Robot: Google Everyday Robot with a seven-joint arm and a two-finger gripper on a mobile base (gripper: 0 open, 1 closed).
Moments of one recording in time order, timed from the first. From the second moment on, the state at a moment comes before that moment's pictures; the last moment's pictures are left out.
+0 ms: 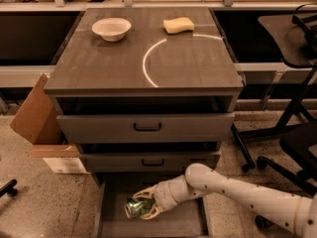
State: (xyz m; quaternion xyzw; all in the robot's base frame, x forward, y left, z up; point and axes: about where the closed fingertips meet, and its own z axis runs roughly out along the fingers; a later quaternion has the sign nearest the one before) arm 0.438 0.059 0.404 -0.79 0.38 0.27 0.40
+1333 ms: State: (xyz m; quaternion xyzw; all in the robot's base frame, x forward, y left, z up) arm 0.399 0.012 0.582 -0.83 0.32 0.19 0.42
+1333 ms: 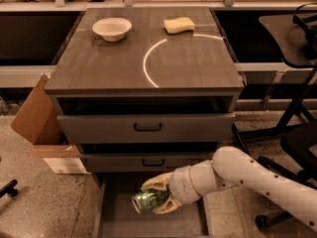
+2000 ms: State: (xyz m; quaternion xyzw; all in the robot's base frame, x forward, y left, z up) arm 0.396 -0.012 0.638 -0.82 0.32 0.17 0.44
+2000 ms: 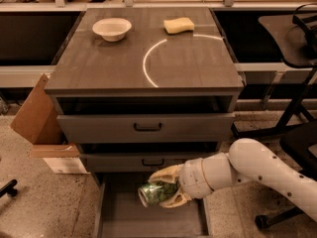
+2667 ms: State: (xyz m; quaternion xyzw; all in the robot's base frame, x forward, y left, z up) arm 0.450 -0.029 0.694 -0.79 0.37 0.16 0.46
